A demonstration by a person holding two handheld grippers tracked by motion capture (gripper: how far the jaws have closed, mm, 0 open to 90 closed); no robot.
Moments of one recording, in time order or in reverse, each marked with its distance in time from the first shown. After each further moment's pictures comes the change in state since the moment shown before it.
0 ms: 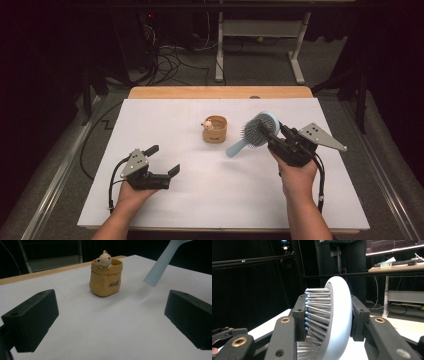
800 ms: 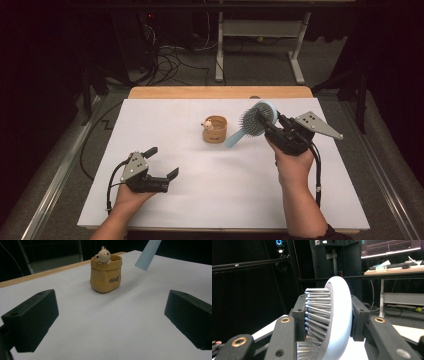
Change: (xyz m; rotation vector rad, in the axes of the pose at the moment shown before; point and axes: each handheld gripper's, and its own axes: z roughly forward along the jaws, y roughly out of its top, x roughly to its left) left arm -0.003 -0.005 -0.001 0.027 0.004 0.049; right arm 0.000 0.018 0.019 -0.019 -0.035 -0.003
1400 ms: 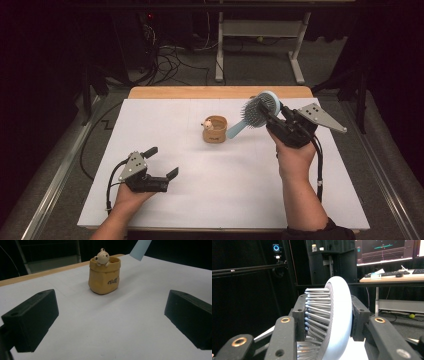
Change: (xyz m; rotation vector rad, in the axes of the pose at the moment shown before) left arm 0.003 -0.001 -0.001 -0.017 -0.011 -0.029; right arm 0.001 0.019 0.005 -0.040 -0.028 -0.017
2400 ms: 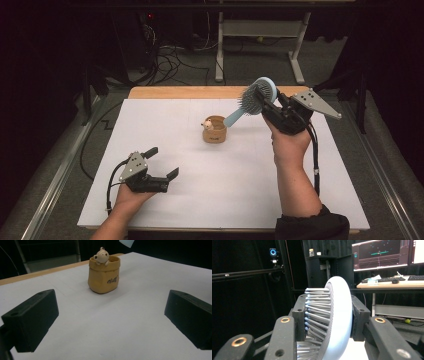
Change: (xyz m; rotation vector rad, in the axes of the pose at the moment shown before) left arm 0.000 -0.001 0.001 0.004 -0.005 0.007; right arm 0.004 0.020 0.023 -0.027 -0.026 -0.011
